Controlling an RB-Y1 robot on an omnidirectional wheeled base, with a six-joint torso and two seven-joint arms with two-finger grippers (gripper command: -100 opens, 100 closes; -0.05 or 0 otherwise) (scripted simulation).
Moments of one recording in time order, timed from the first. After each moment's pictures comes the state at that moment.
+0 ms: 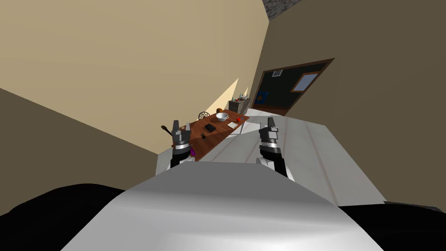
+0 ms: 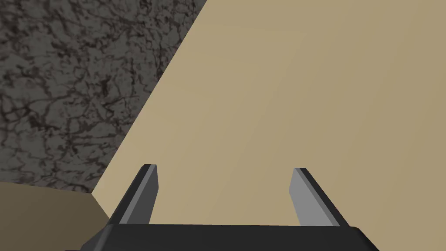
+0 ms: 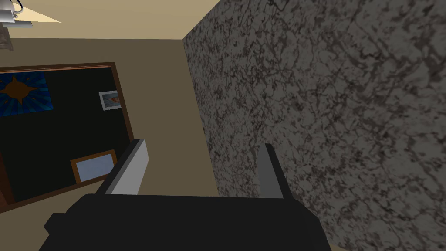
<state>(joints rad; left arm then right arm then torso) 0.54 0.03 0.01 -2.23 -0.01 -0.63 0.12 0.53 -0.02 0.01 -2.32 -0.01 -0.38 0.06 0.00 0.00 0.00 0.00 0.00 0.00</state>
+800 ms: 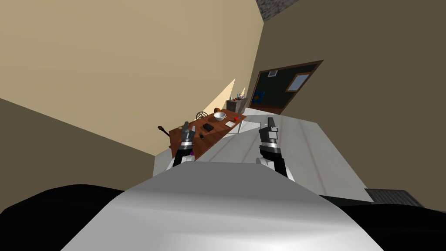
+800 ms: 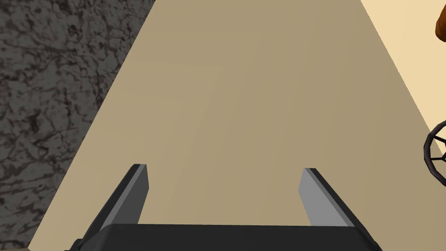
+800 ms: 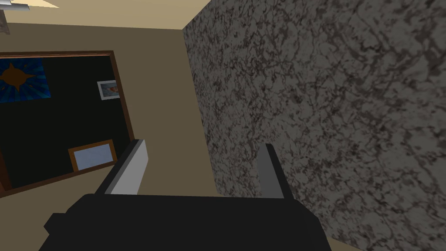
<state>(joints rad) 0.46 0.13 0.02 -2.12 0.02 -0.45 0.07 0.53 -0.02 0.01 -2.32 -0.01 -0.38 0.06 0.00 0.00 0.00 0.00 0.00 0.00</state>
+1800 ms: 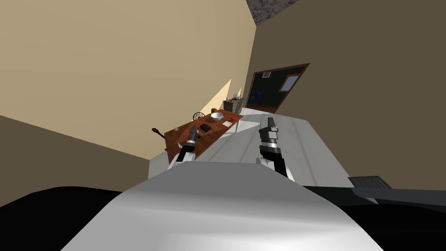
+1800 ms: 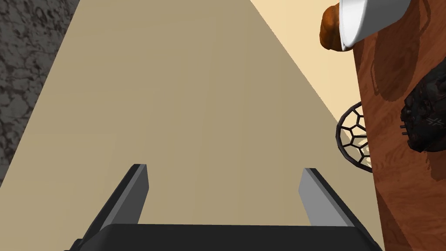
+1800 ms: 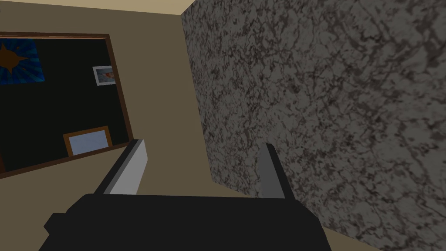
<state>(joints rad) 0.35 0.22 0.02 -1.95 0.07 -0.22 -0.02 0.53 -0.02 0.01 -2.32 -0.01 -0.38 0.06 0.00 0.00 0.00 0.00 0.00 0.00</state>
